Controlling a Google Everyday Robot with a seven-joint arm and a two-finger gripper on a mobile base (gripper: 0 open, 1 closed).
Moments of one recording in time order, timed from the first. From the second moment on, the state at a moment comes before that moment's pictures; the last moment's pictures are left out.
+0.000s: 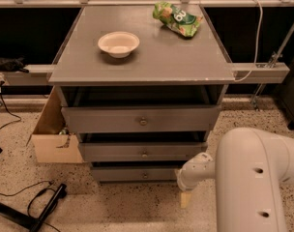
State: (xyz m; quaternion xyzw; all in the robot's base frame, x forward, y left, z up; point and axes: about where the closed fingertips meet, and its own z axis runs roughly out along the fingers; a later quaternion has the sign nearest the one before) arm 0.549 -0.159 0.247 -0.72 0.69 0.02 0.10
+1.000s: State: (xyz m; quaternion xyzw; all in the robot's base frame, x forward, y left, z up) arm 0.616 -0.144 0.181 -0.70 0.71 -0.01 0.09
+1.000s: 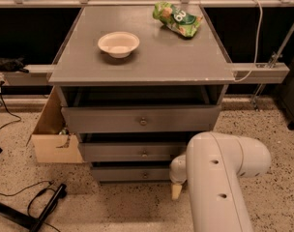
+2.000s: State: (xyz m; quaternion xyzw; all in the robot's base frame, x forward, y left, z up) arm 0.625 -0.152 0.165 -0.70 0.71 -0.02 0.07
